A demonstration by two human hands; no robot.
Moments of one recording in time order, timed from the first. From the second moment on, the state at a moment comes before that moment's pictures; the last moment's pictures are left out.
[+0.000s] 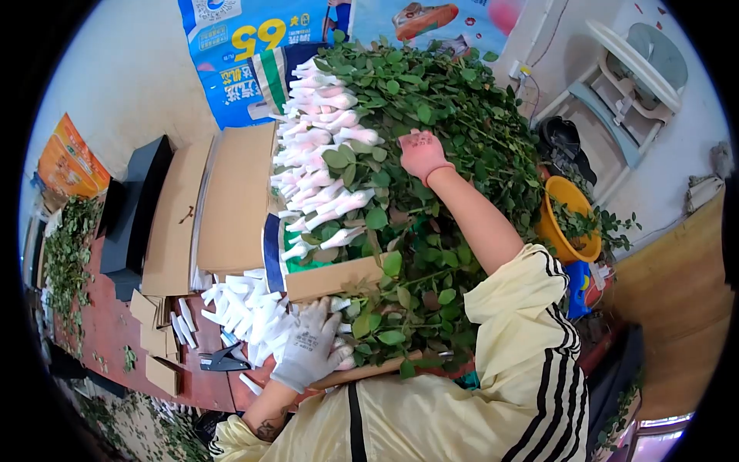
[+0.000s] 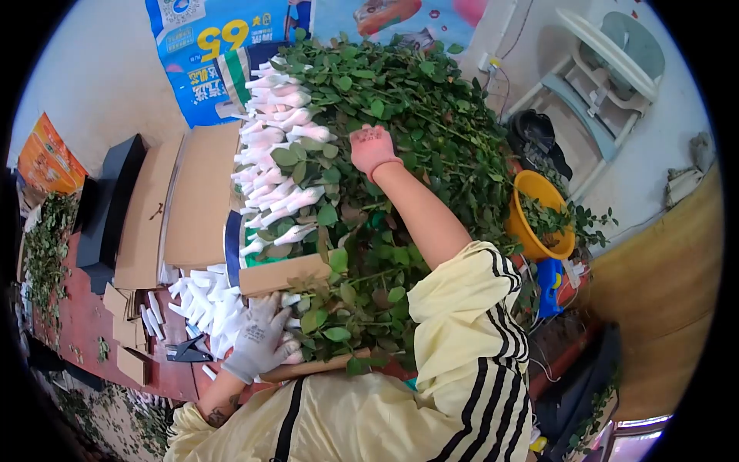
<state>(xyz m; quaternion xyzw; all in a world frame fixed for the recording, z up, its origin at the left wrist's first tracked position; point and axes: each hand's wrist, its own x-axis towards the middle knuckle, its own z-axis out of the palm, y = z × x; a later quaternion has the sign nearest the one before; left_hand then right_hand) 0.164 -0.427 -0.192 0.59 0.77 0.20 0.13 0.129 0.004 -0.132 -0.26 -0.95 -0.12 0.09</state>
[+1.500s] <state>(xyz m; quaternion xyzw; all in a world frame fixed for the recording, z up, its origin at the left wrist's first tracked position) 0.005 -0.146 -0.056 0.57 0.81 0.10 0.07 0.307 -0.031 -0.072 -0.21 -0.92 -0.20 0.26</state>
